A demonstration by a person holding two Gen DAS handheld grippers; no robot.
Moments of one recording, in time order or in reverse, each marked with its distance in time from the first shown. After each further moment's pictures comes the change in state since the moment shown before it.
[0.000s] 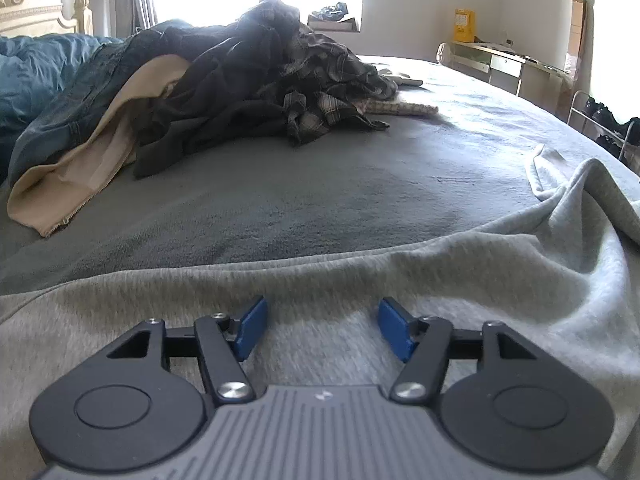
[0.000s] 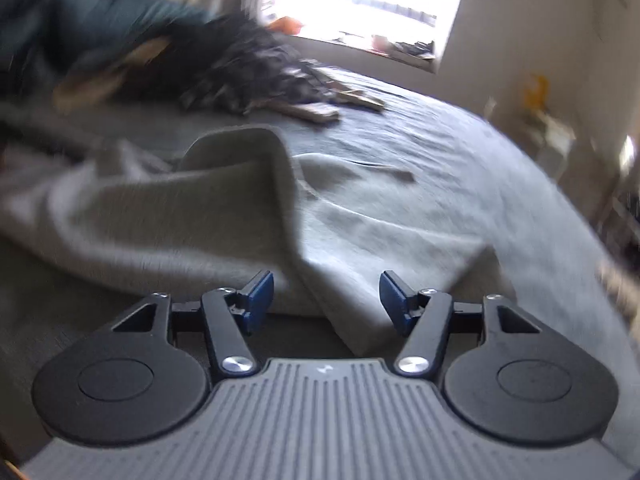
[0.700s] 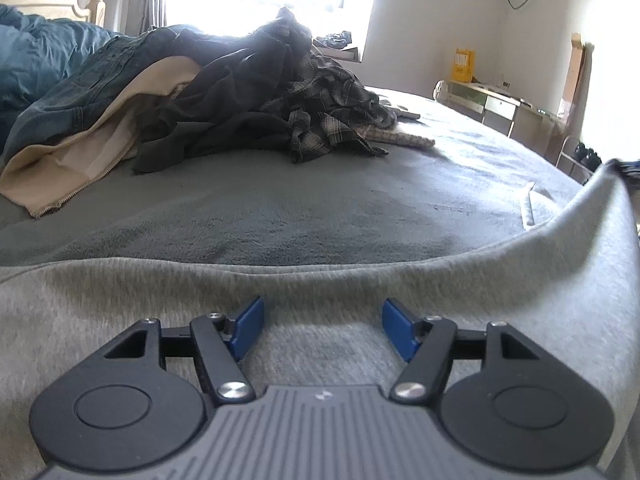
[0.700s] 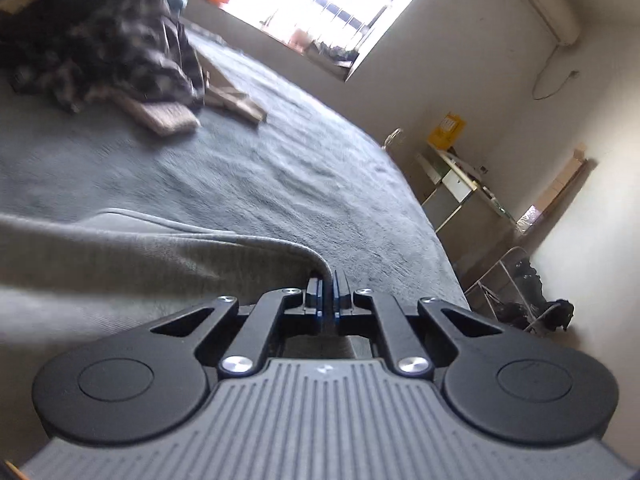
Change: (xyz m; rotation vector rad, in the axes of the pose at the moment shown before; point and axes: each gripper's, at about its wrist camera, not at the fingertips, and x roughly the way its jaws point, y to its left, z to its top) left arm -0.001 0.019 -0.011 -0.103 -0.088 -0.076; right arm 0.124 -0.086 0.114 -0.167 0.055 -0.389
